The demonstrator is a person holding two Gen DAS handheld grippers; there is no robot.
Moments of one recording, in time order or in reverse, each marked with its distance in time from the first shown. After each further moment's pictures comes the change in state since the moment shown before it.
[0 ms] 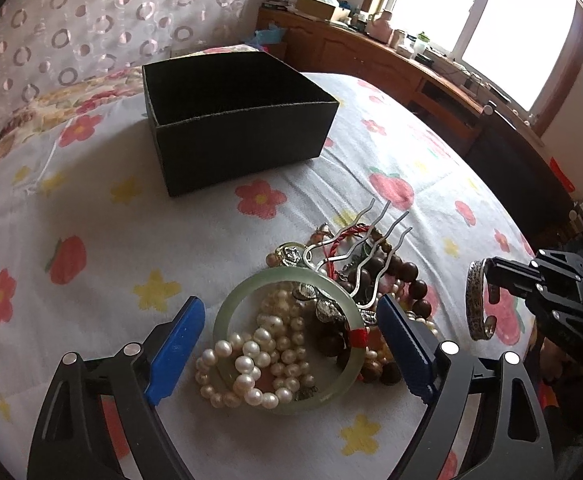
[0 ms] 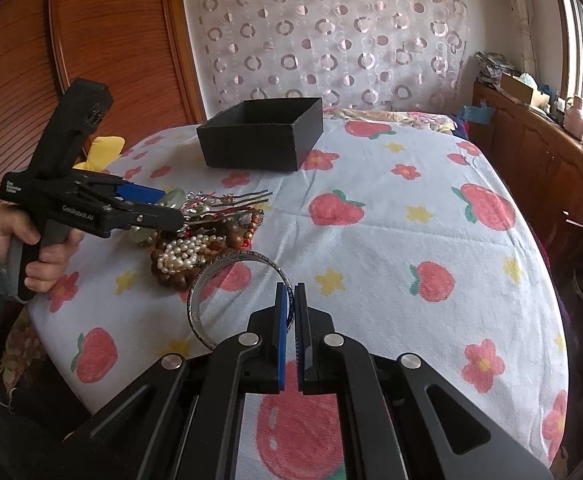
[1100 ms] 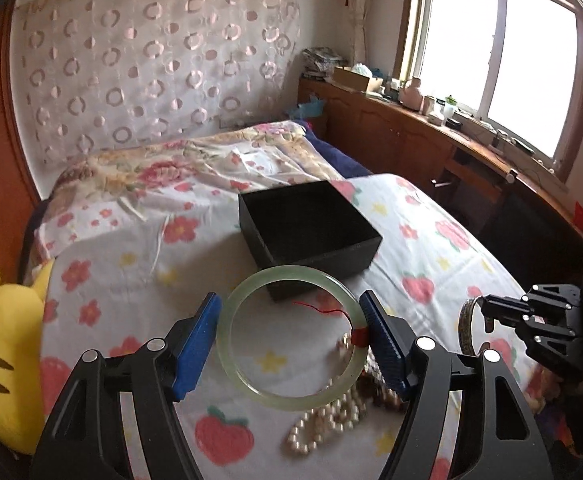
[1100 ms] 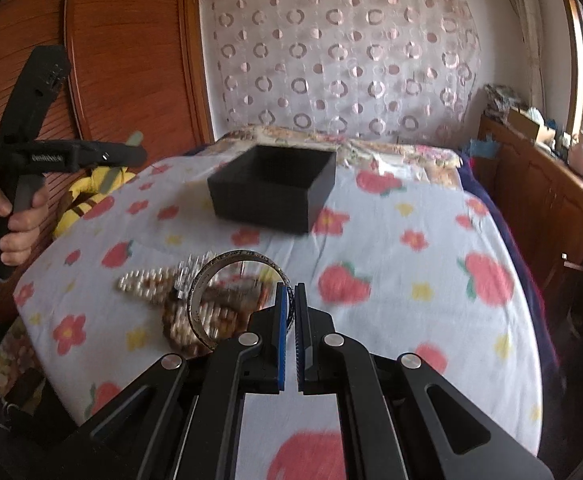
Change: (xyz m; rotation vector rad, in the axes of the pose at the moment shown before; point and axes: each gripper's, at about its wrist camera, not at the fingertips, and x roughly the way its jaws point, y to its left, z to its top) left arm -0.104 0.011 0.038 -0.012 -0.264 0.179; right arm -0.004 0.011 0.055 -0.075 -0.081 -0.010
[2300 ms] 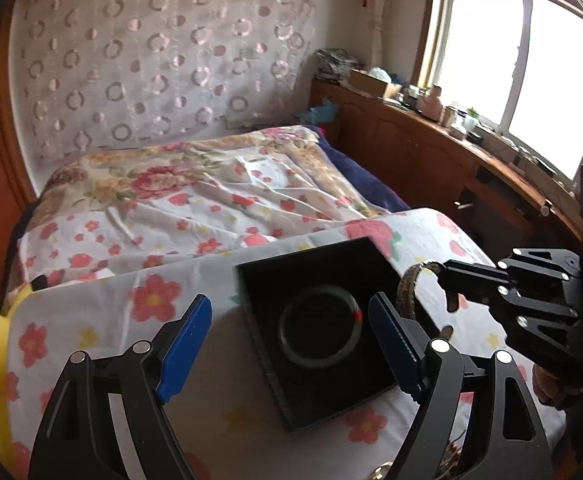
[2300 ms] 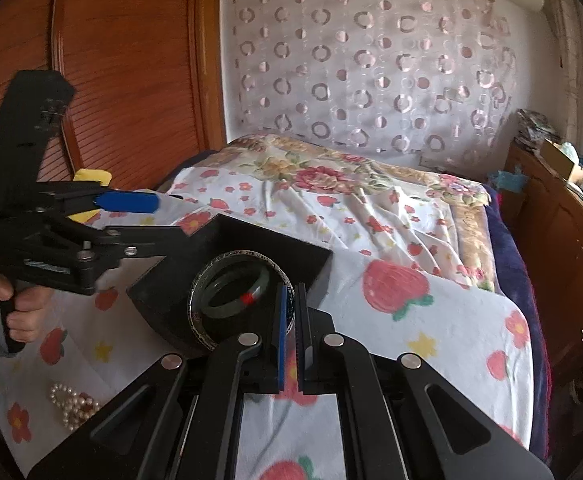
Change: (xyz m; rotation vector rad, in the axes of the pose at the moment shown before) left arm 0.105 0.026 0.064 -0.055 -0.002 0.022; right arm 0.121 -0.034 0.121 -0.098 0.008 0.060
